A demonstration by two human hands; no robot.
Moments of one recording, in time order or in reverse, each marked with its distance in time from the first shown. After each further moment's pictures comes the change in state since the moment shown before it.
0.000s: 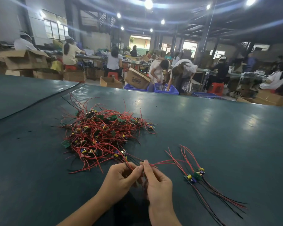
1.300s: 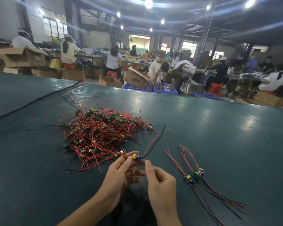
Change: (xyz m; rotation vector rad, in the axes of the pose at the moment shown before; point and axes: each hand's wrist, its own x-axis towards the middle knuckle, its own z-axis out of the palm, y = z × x) left_hand 0.003 0.011 0.009 -0.588 0.138 -0.358; right_hand -0.010 -0.011 -0.010 -0.329 -0.028 -0.324
